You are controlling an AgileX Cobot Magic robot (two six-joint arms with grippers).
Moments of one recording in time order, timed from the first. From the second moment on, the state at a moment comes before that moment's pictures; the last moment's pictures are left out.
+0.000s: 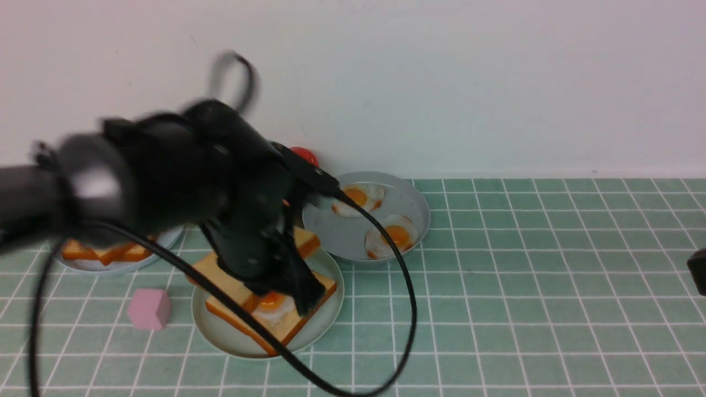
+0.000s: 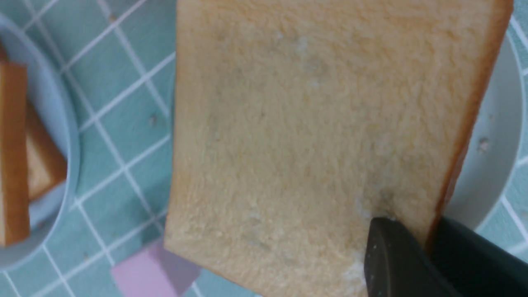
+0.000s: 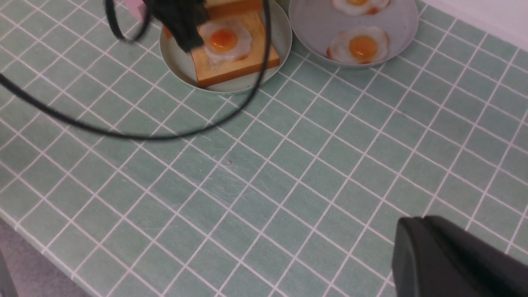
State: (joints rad) right arm 0.83 0.82 -1.14 -0.13 1.12 0.21; left arm -0.65 1.75 -1.25 0.38 0.83 -0.24
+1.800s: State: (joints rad) right arm 0.83 0.43 -0.83 -0.30 1.09 0.50; left arm -0.68 0.34 -0.27 0.03 0.00 -0.32
